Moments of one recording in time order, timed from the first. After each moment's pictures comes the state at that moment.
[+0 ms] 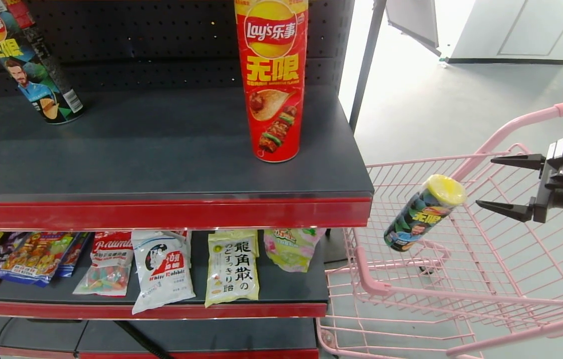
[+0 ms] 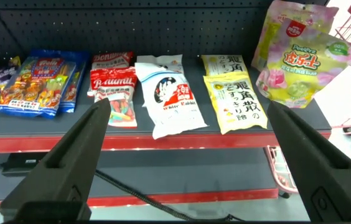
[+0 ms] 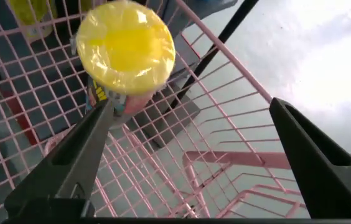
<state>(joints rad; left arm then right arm) 0.00 0.00 0.00 0.00 -0.03 -0.02 -0.40 1.84 -1.09 -0.21 1.01 -1.08</state>
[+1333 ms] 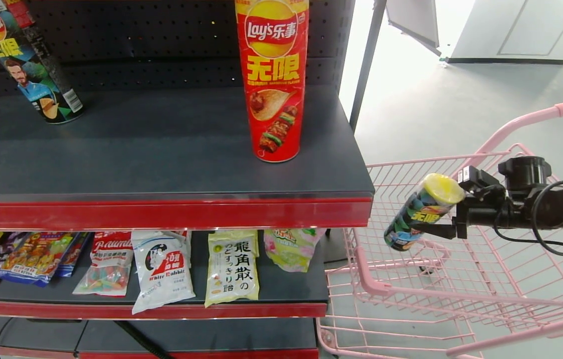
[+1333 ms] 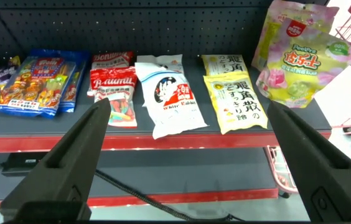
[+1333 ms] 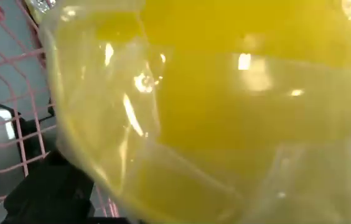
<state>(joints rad) 0.00 0.00 0.00 0.00 -0.03 -0.02 -0.18 2.13 -1.19 -0.21 1.03 -1.01</state>
